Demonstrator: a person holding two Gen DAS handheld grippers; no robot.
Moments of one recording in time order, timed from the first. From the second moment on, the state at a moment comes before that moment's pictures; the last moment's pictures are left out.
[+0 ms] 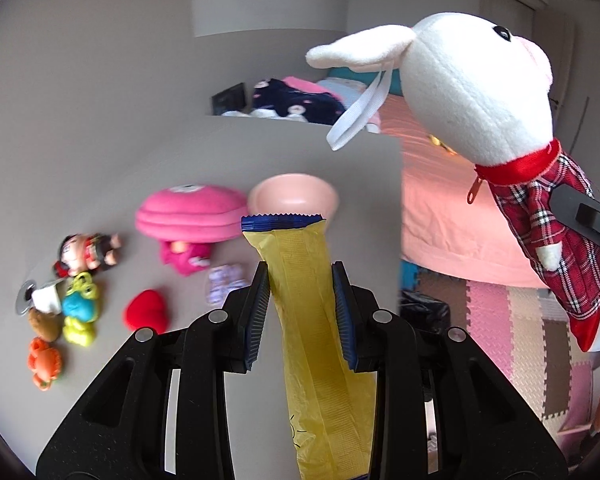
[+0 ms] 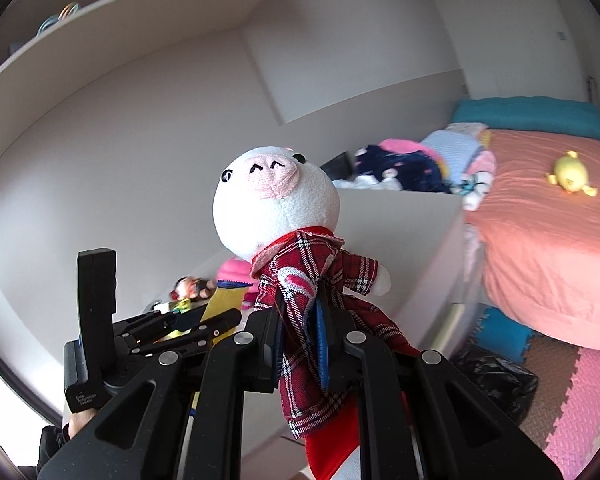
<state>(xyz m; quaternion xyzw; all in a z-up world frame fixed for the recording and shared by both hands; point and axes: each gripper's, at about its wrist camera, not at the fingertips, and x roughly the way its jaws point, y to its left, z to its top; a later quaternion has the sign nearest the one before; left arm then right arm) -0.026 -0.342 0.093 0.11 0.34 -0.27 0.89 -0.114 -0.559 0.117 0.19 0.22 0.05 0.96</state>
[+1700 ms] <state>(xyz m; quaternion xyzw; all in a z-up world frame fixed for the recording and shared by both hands) -0.041 -0.488 0.054 0.21 0.36 -0.38 0.83 -0.129 -0.680 0.074 0.24 0.26 -0.14 0.93</state>
